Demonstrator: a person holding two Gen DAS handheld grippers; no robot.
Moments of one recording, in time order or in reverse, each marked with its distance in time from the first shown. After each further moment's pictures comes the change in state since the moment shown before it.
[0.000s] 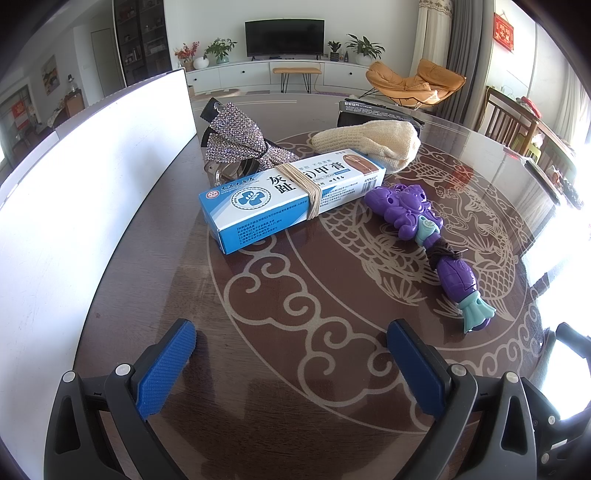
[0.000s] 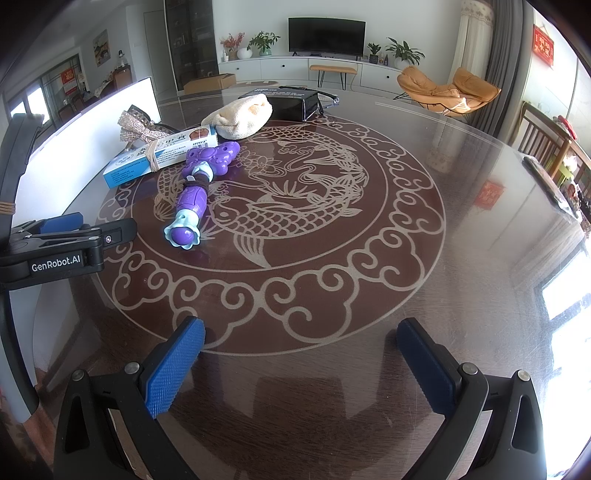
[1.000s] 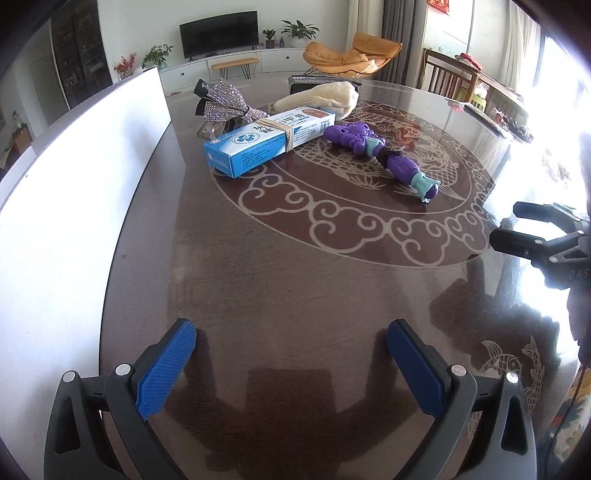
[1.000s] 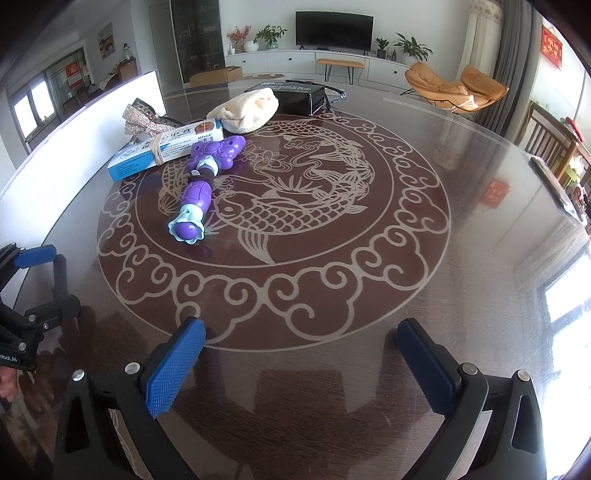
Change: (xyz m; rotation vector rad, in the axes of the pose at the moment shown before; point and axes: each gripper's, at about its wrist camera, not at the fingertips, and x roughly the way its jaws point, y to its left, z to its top) left arm -0.043 0.038 -0.061 0.210 0.040 -0.146; right arm 0.000 0.000 0.004 -0.028 0.048 0.037
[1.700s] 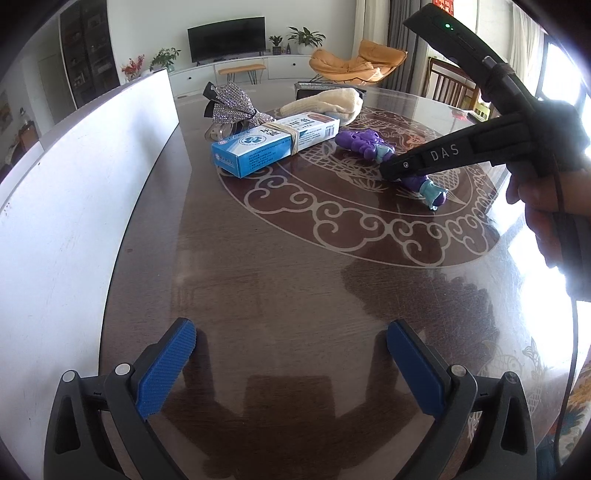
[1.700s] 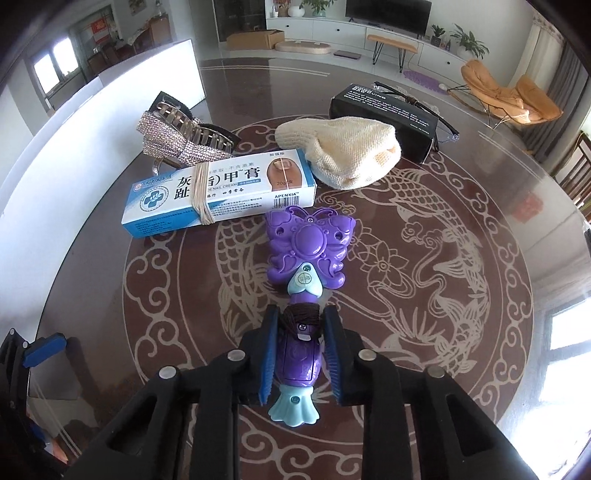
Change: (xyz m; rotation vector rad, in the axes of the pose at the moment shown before) left arm -0.001 0.000 0.001 -0.023 -0.021 0.013; right arm 0.056 0.083 0.108 -0.129 0.134 0.067
